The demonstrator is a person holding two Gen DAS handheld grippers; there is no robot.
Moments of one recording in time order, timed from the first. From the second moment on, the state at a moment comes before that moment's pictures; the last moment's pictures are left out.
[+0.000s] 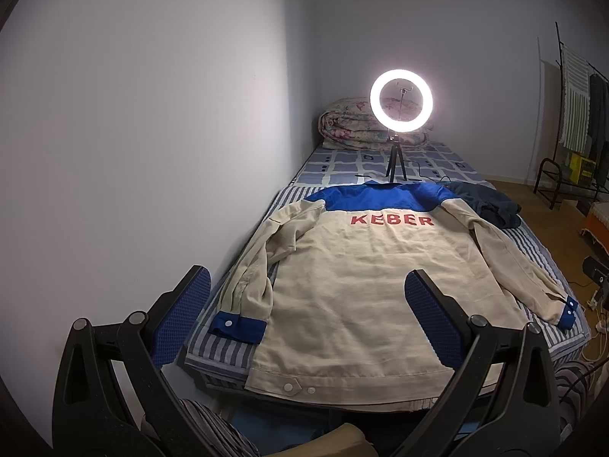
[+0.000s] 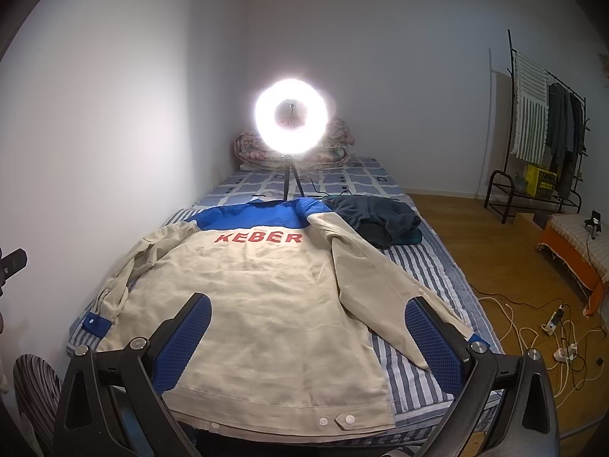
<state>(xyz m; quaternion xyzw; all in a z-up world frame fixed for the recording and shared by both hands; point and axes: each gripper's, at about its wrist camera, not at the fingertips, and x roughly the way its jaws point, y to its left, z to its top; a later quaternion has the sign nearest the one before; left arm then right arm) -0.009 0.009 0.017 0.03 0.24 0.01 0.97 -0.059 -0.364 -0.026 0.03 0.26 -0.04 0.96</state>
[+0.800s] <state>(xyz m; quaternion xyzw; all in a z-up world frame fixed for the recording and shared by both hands) 0.003 0.080 -0.043 0.02 0.27 0.08 0.96 -0.009 -0.312 -0.028 0.05 0.22 0.04 0.97</state>
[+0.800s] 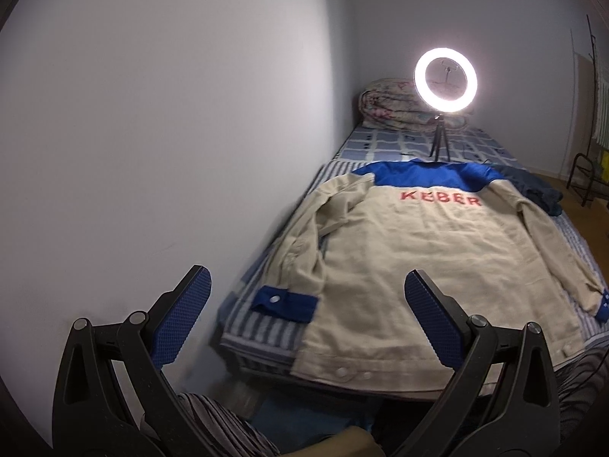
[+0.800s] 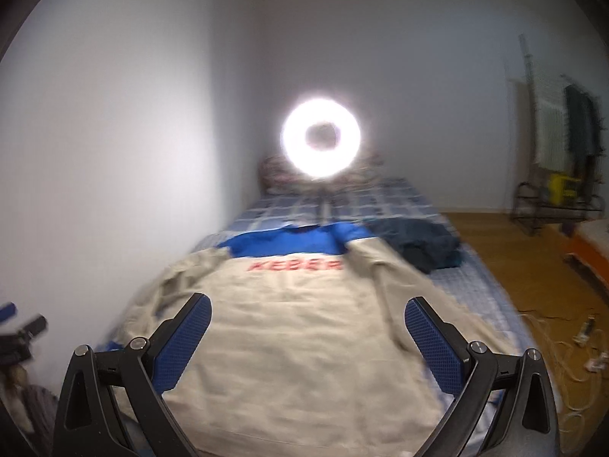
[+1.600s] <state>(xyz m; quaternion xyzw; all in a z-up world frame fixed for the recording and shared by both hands) 0.107 0.192 -0.223 -0.40 0.45 0.03 0.80 0.037 -0.259 -0.083 0.08 0.32 0.15 0.93</state>
